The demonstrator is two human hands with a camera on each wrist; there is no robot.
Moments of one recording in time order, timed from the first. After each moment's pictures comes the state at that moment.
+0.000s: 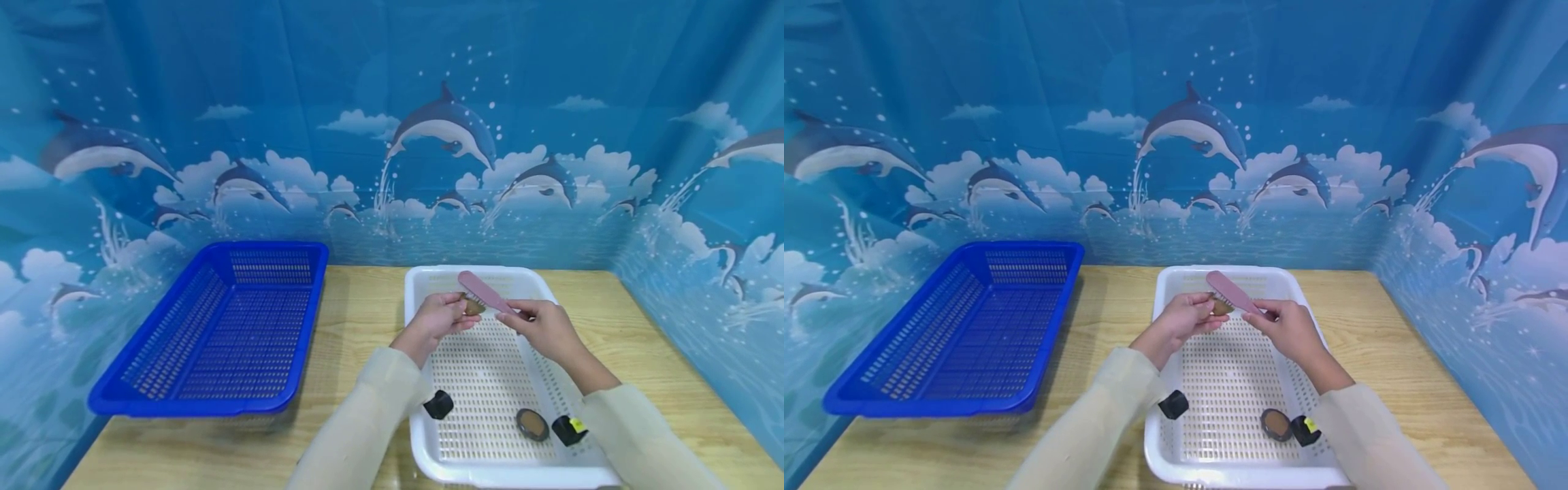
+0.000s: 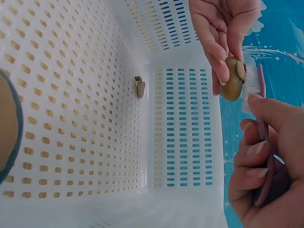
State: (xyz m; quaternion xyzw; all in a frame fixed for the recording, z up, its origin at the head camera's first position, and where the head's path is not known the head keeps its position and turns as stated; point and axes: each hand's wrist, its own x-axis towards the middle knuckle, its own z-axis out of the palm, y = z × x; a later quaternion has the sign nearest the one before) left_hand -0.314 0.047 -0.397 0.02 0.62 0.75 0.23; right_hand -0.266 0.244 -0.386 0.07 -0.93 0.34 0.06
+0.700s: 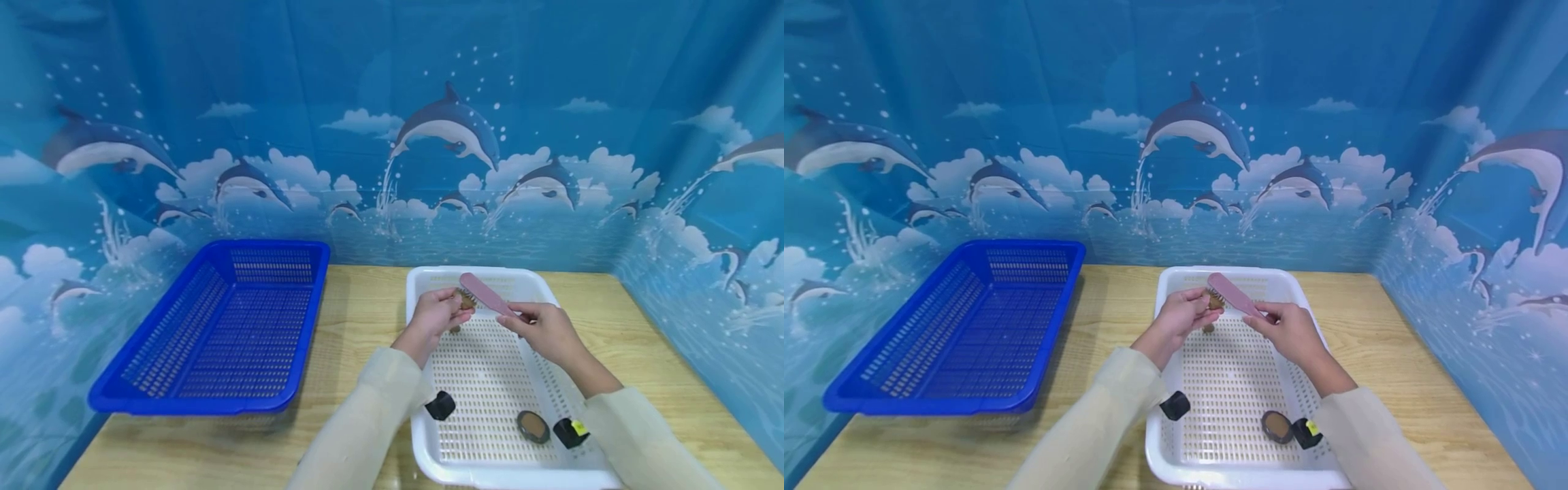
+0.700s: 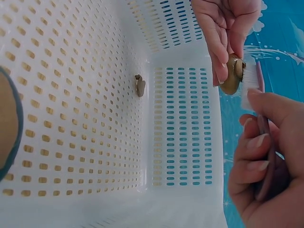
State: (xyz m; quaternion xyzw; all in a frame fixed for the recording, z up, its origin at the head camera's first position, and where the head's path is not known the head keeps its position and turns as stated) left_hand -0.316 0.045 -0.391 -0.05 0.60 0.78 0.19; right_hand -0.266 0.243 -0.385 0.07 -0.94 0.34 0.05
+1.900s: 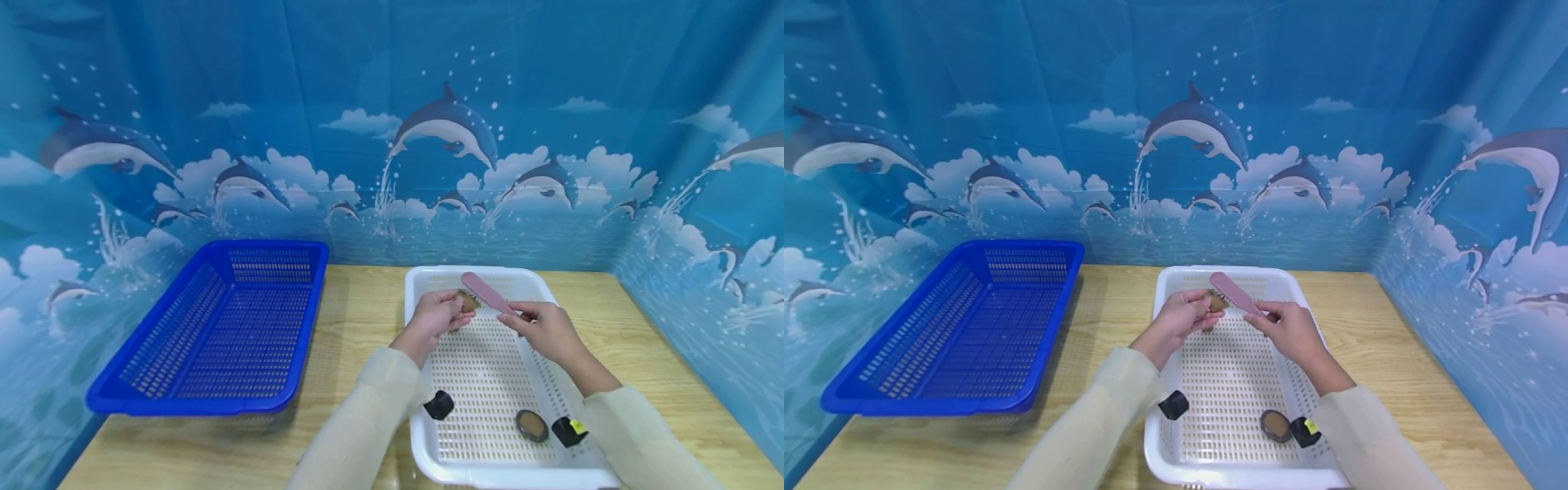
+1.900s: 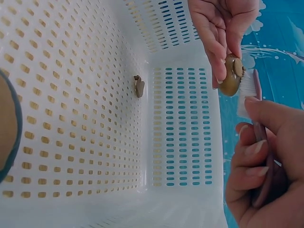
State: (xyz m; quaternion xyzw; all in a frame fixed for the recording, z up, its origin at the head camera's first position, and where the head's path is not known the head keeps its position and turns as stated) left_hand -0.315 0.044 -0.394 -0.01 0.62 0.76 0.20; right_hand -0.266 0.243 -0.386 0.06 -0.94 0.33 0.06
